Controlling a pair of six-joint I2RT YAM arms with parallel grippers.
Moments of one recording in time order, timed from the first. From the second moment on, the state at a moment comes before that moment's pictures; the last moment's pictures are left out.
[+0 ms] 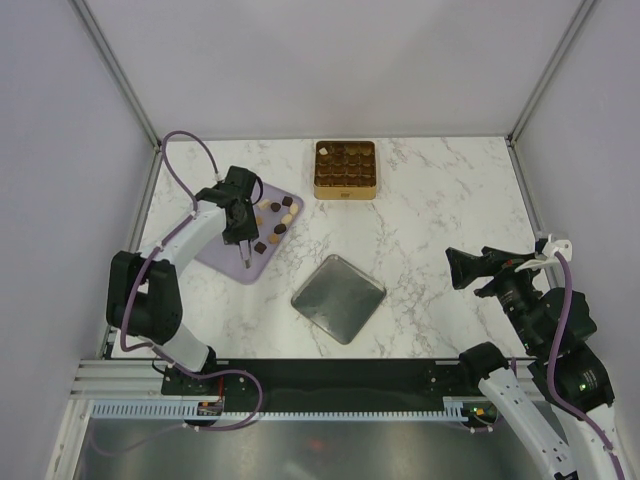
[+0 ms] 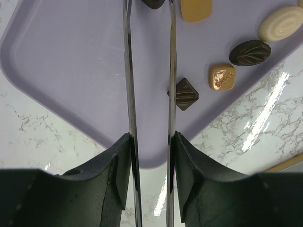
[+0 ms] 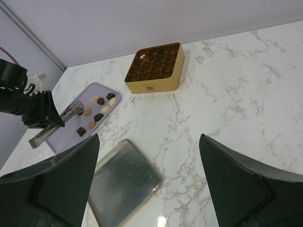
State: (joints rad) left arm -0.29 1.60 1.19 -0.75 -0.25 -0.49; right arm 0.39 0.27 0.86 -0.63 0.13 0.40
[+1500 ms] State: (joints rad) left arm -0.51 1.88 1.94 -0.78 -0.09 -0.35; right arm 0.39 0.31 0.85 -0.61 0.14 0.42
